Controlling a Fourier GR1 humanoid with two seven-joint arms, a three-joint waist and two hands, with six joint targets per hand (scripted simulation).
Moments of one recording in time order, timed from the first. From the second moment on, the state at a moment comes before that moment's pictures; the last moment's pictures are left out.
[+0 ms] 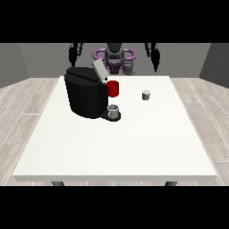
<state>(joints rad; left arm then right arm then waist) 0.03 0.07 0.01 -1.57 -0.02 0.00 -0.01 0.01 -0.12 0.02 -1.62 0.01 0.01 -0.02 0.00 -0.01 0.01</state>
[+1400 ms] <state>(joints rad) -0.27 0.42 0.03 -1.30 -0.32 -0.23 -0.08 -0.13 -0.04 0.03 -1.50 0.17 -0.16 -0.02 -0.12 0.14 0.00</state>
